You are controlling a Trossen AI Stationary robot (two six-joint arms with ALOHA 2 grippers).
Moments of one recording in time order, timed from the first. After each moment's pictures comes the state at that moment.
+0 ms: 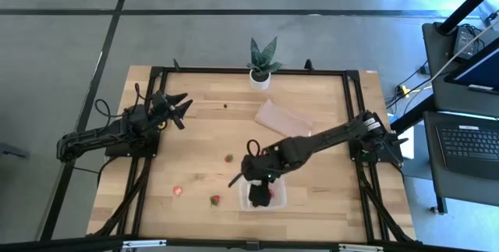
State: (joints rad) left arm 0.29 0.01 0.03 0.01 -0.40 -0.21; right arm 0.35 2.01 1.87 -0.97 -0.10 0.65
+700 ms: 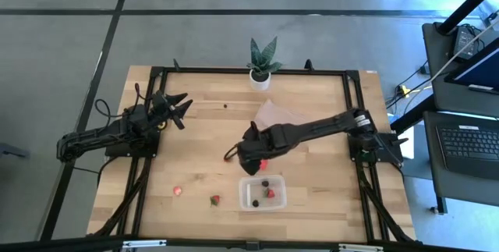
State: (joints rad) left arm 0.29 0.01 0.03 0.01 -0.40 -0.21; right arm 0.23 2.08 1.94 -1.22 0.24 0.91
